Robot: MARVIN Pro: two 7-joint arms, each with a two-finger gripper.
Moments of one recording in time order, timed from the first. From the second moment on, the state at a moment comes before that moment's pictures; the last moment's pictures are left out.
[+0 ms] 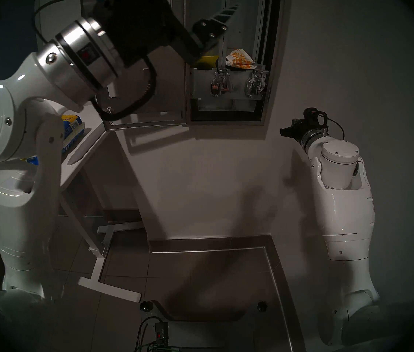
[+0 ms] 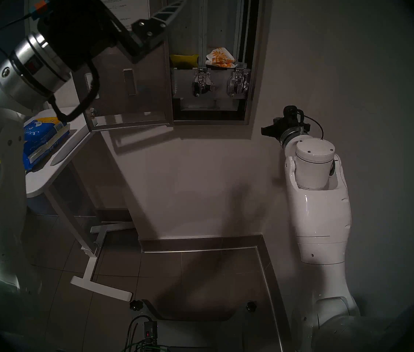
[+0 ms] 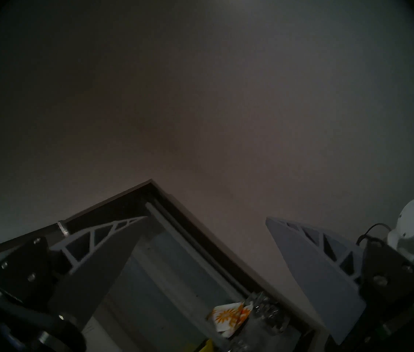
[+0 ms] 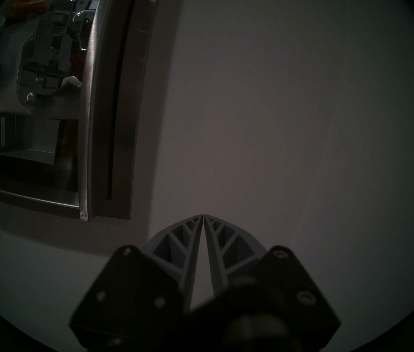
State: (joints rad) left arm 1.14 -1.07 -1.66 -2.44 -0.18 0.26 -0.57; right arm -1.25 -1.37 1.64 -1.82 -0.03 0.62 0.06
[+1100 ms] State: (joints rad) left arm 1.16 -0.99 -2.16 -2.44 -0.41 0.32 -0.78; right arm -1.25 -1.37 1.64 -1.82 -0.03 0.62 0.06
